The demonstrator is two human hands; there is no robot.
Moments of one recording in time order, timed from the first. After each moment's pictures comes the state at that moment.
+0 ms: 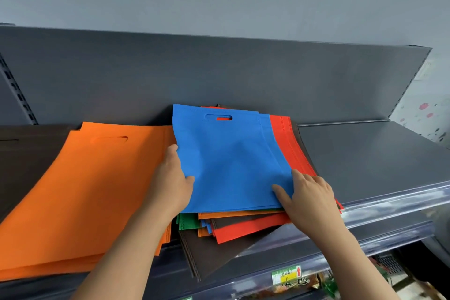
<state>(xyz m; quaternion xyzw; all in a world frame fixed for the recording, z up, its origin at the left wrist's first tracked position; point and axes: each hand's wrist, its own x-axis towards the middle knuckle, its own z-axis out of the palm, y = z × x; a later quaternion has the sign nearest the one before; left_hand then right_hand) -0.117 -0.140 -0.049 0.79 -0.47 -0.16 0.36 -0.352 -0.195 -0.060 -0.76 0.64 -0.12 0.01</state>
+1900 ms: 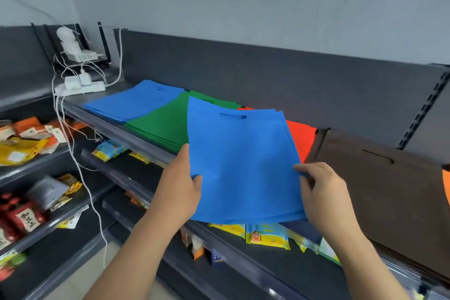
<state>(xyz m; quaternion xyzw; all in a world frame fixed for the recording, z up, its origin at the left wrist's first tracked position) 0.318 0.347 -0.011 0.88 -0.23 0.04 0.41 0.212 0.128 -0.044 -0.89 0.22 -0.33 0.23</state>
